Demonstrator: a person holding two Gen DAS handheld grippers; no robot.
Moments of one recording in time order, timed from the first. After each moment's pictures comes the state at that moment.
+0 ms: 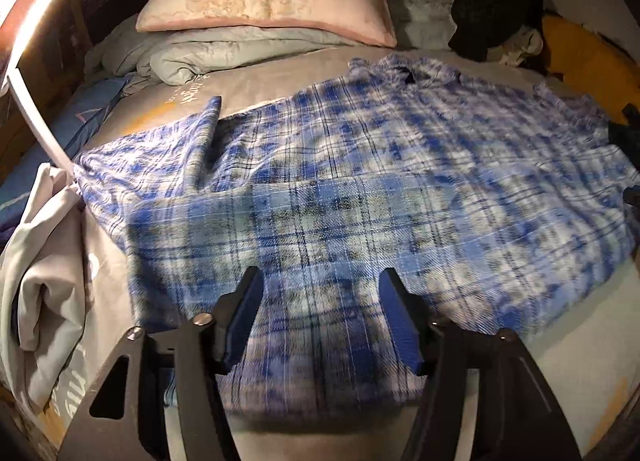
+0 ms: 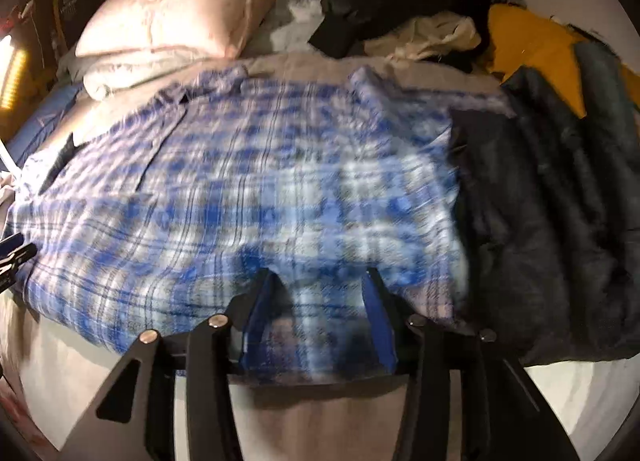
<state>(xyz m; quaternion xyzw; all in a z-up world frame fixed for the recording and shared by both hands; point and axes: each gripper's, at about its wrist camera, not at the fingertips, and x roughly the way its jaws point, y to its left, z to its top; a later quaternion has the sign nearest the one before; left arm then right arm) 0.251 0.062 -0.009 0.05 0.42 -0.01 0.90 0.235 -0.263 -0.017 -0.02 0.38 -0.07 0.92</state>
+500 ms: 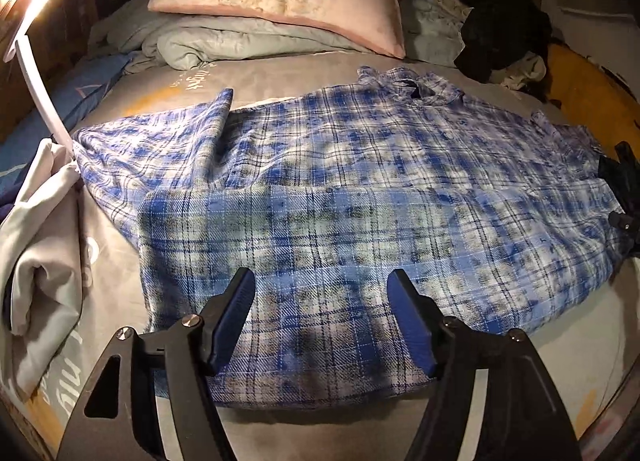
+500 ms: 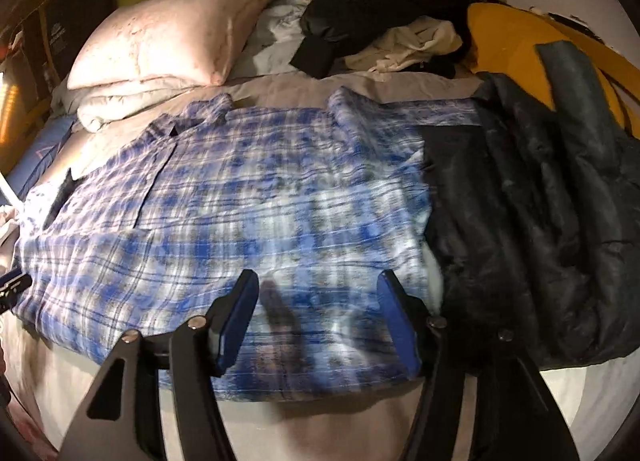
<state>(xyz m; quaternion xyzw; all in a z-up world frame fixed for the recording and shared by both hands) 0.253 0.083 0.004 -0.01 0.43 -0.02 0.90 0.237 -0.271 -0.009 0.02 0.38 -0.06 0.92</state>
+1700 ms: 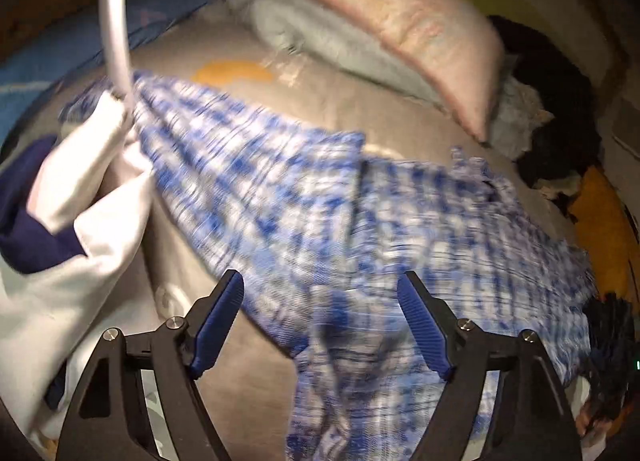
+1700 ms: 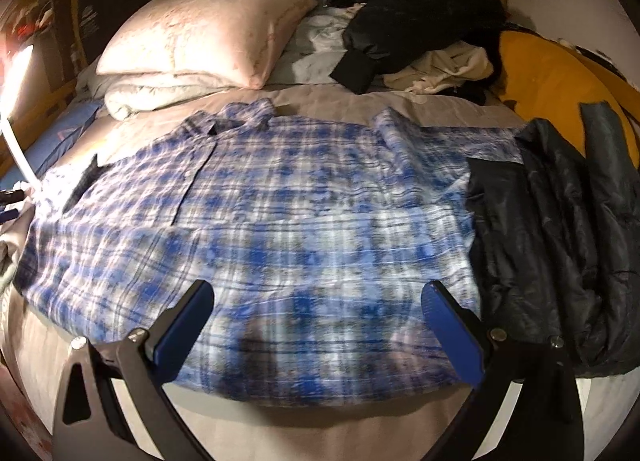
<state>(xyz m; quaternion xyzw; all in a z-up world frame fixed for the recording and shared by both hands) 0.308 0.239 0.027 -0.19 0.44 0.03 0.88 0.235 -0.232 -0.001 -0.02 0.36 -0.03 0.93</state>
